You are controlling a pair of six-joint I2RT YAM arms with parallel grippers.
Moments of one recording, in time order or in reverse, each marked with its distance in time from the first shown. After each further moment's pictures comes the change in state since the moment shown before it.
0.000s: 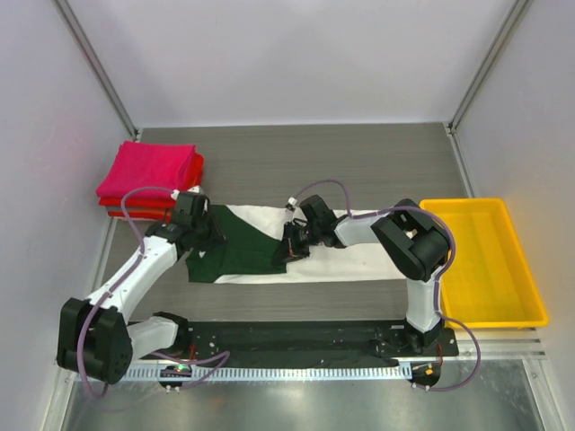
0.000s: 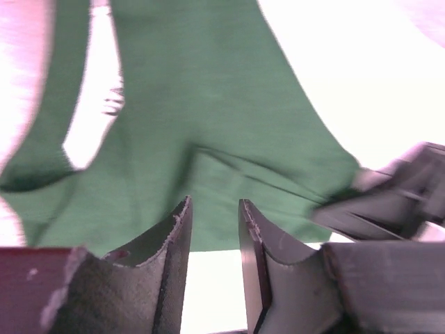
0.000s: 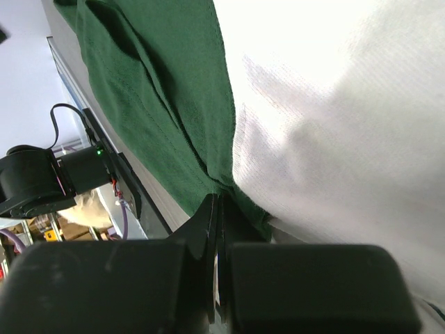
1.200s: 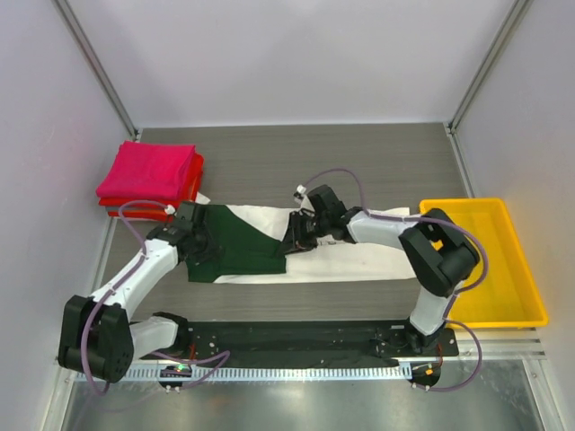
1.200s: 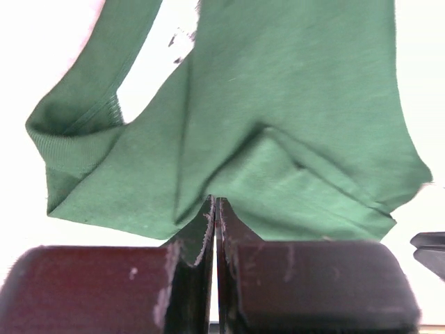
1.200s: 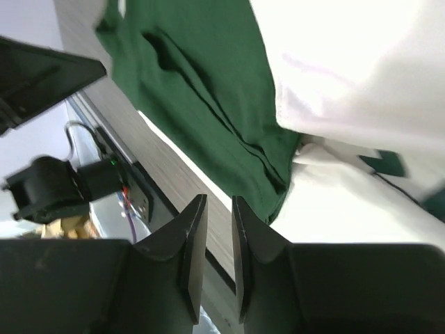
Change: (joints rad) left arm 0.022 -0.010 -0.074 -0.066 -0.041 -0.095; right arm -0.021 -0.158 0.003 -0.153 0.080 -0.024
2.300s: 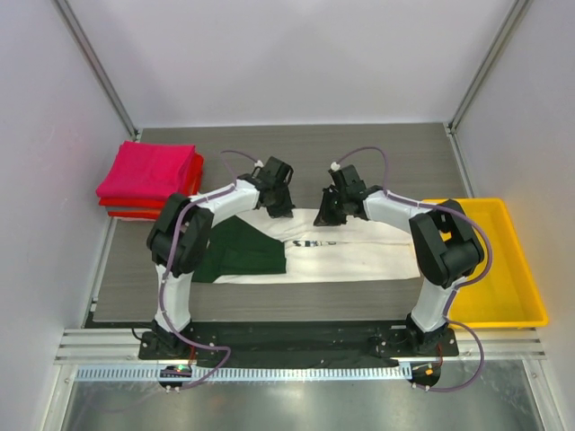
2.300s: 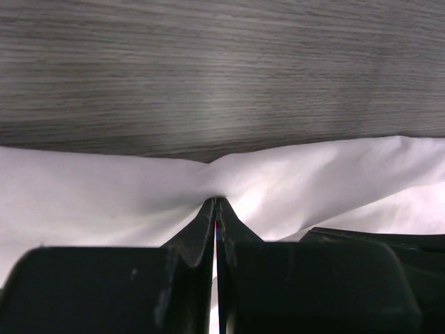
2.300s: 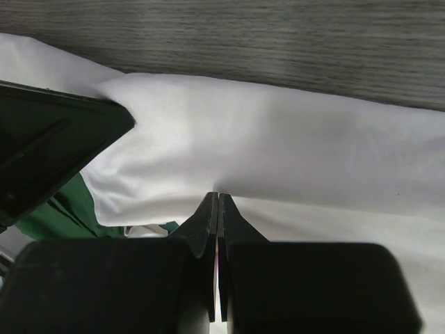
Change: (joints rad) left arm -0.327 0.841 0.743 0.203 0.072 -0.051; right arm -0.213 0.000 0.124 -0.237 0.364 -0.167
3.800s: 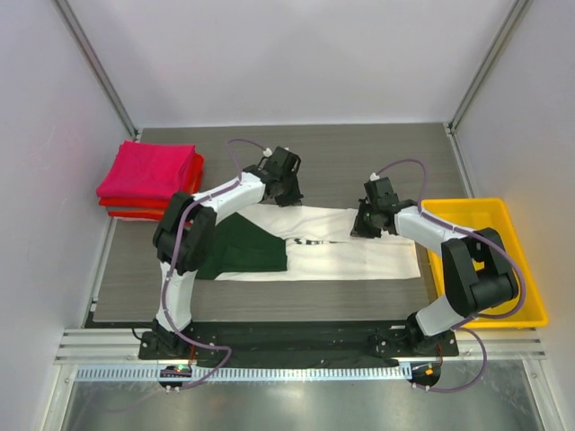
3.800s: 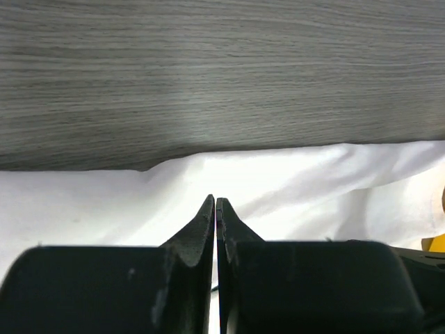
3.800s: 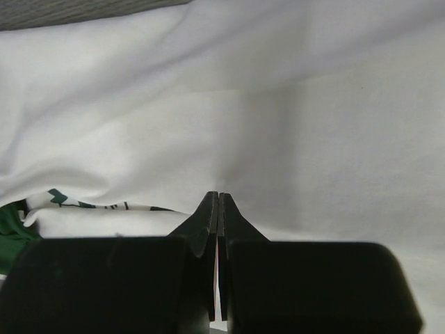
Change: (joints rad) left arm -0.027 0.034 0.145 -0.022 -0.003 0.028; right arm -0.156 -0.258 -0.230 -0.098 0.153 -0.018
